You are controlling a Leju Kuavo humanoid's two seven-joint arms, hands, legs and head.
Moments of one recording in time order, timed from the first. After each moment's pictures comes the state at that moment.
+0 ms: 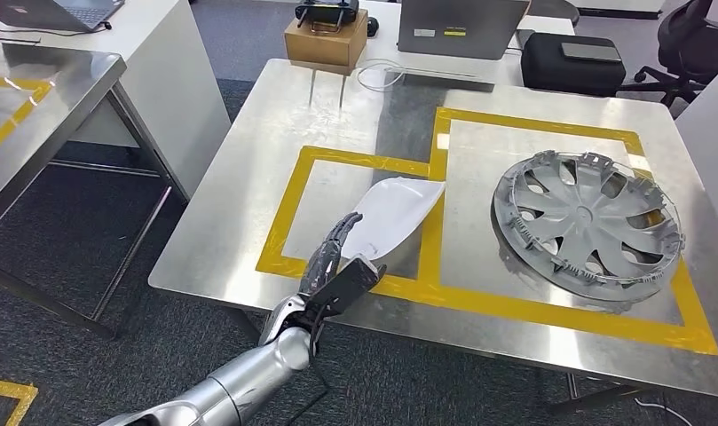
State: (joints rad) left arm -0.50 -0.20 -0.82 -0.78 -0.03 0.44 -0.31; right arm -0.03 -0.03 1.06 -0.21 -0.98 -0.07 0.02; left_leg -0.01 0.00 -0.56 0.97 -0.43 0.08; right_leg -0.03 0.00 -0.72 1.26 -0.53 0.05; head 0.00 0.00
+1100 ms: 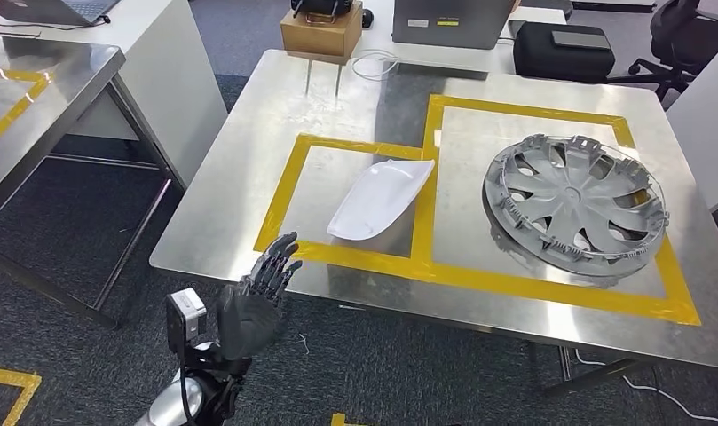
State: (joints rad) left arm -0.06 0.16 -0.65 -1.61 0.44 0.04 -0.46; right arm -0.05 -0.03 1.08 -0.20 -0.94 -0.09 0.00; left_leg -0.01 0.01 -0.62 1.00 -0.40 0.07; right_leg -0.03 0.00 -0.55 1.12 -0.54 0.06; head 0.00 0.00
